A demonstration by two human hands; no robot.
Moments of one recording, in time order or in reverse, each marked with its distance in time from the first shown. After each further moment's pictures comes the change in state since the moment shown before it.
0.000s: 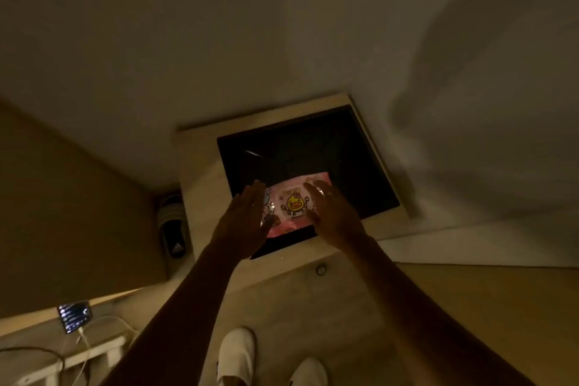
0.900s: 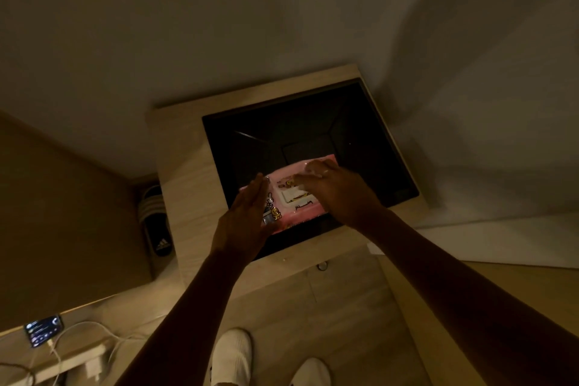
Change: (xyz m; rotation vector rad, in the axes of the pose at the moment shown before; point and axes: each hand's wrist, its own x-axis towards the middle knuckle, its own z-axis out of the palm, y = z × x) left_hand 0.034 -0.028 0.060 -0.013 0.084 0.032; right_hand 0.046 0.022 0.006 -0.280 0.077 -0.428
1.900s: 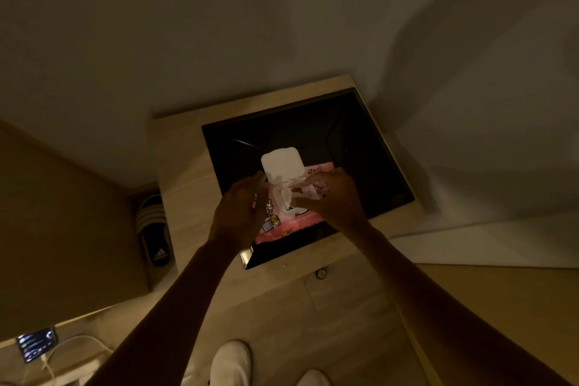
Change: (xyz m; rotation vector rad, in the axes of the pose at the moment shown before) left_hand 0.019 -0.004 -0.015 -0.321 0.194 -0.034; right_hand -0.001 -0.007 0.029 0.664 0.263 0.565
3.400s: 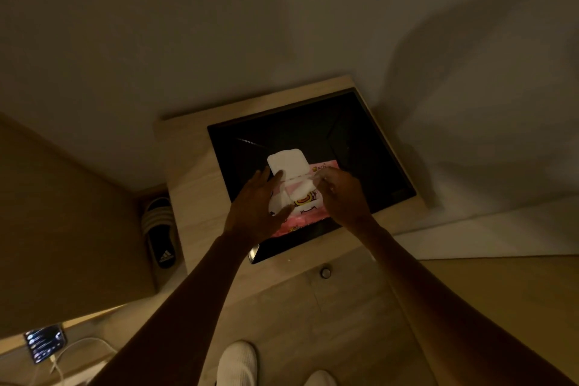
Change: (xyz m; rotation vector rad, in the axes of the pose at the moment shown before) left_hand 0.003 0.005 0.011 0.222 -0.141 0.105; right_hand -0.003 0.003 0.001 -0.026 0.122 -0.126
